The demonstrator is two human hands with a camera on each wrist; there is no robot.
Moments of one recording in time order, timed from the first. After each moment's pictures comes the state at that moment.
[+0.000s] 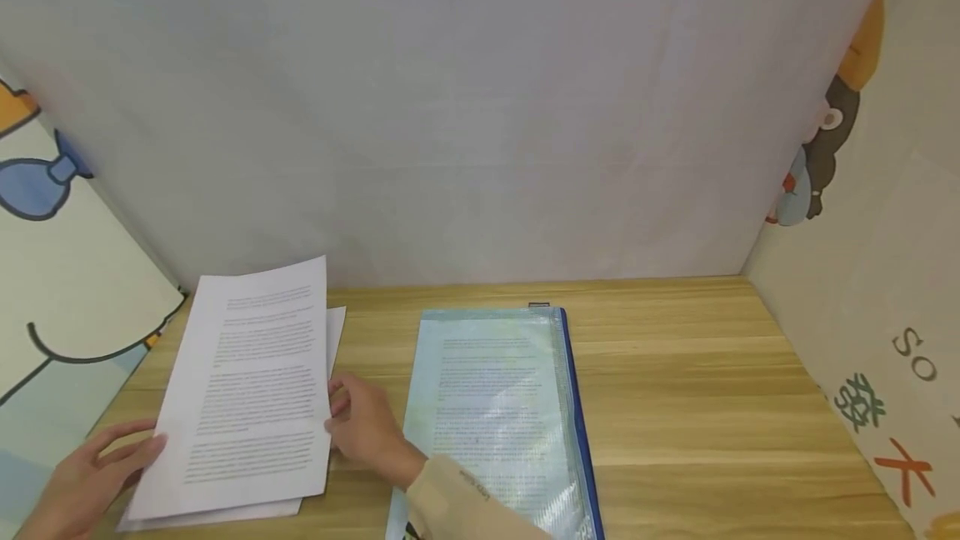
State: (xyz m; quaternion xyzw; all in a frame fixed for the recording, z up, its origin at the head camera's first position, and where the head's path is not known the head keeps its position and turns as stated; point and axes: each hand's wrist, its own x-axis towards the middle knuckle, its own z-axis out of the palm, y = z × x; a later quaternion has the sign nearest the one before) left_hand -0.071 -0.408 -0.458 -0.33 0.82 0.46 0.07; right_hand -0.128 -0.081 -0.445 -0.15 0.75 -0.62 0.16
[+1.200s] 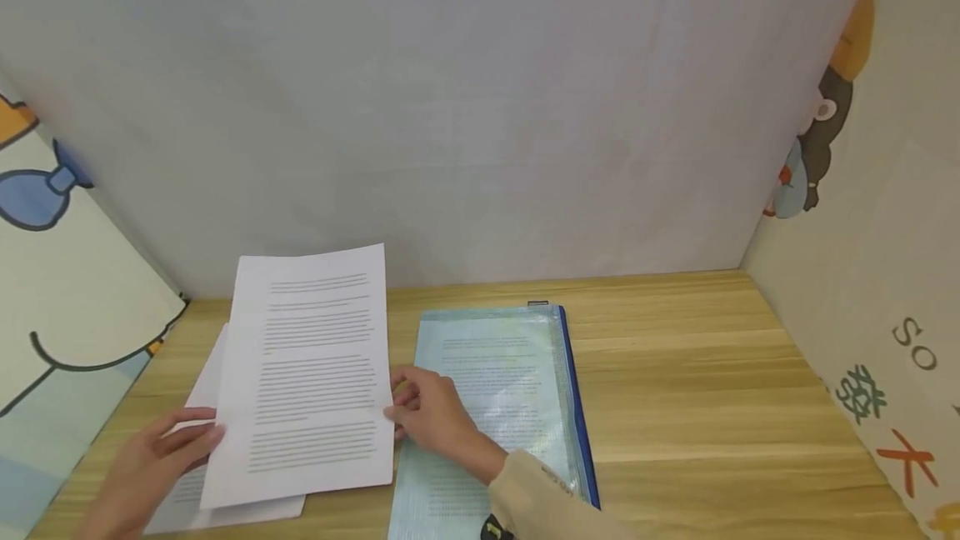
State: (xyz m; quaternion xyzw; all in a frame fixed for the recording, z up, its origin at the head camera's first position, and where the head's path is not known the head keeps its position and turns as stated) left_hand -0.078 -0.337 -0.428 -0.24 0.83 0.49 0.05; right_hand -0.142 -0.003 -0.450 -0.18 0.75 -0.62 0.14
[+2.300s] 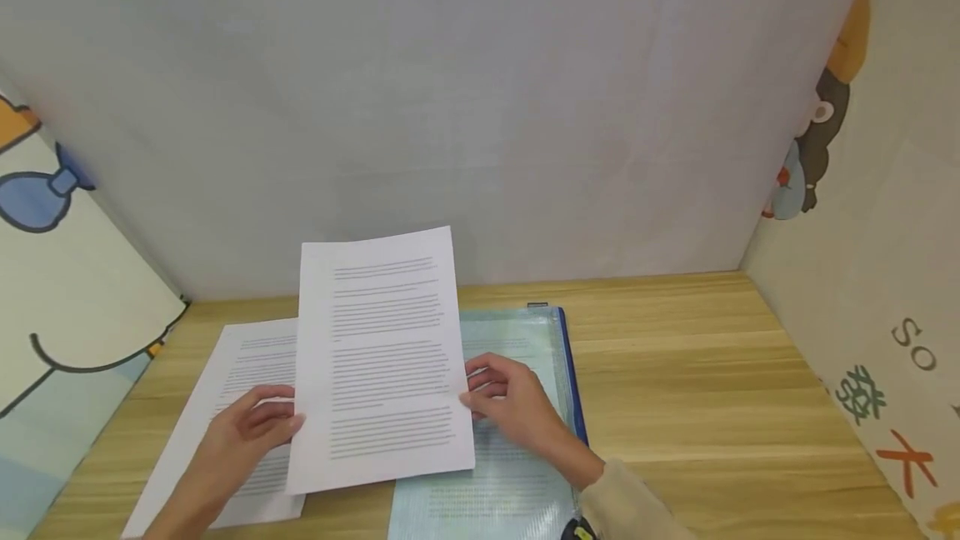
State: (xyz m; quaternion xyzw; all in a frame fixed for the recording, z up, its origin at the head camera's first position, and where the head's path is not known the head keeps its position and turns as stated) left_hand -0.088 -0.257 -0.428 -0.10 0.80 0.59 0.02; right_hand -0.148 0.094 -0.451 -0.17 0.74 -0.64 0.10
